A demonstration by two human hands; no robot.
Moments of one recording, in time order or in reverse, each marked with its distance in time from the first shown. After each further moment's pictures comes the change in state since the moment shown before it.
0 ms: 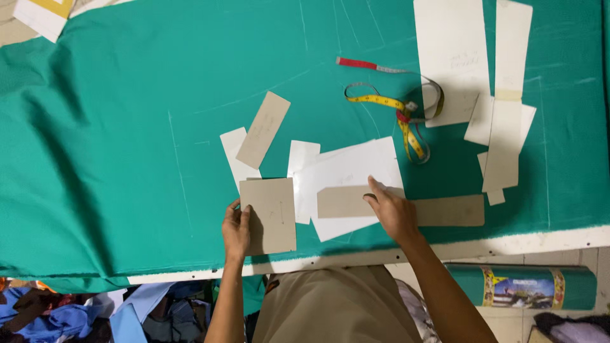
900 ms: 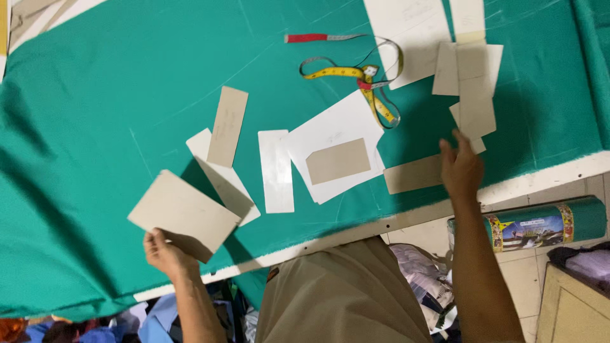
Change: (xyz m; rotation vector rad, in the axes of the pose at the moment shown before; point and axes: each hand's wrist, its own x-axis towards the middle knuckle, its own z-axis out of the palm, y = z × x) left_hand 0.027 -0.007 -0.092 -0.417 0.467 0.076; right_hand -0.063 0.156 -0.070 -0.154 0.211 0.510
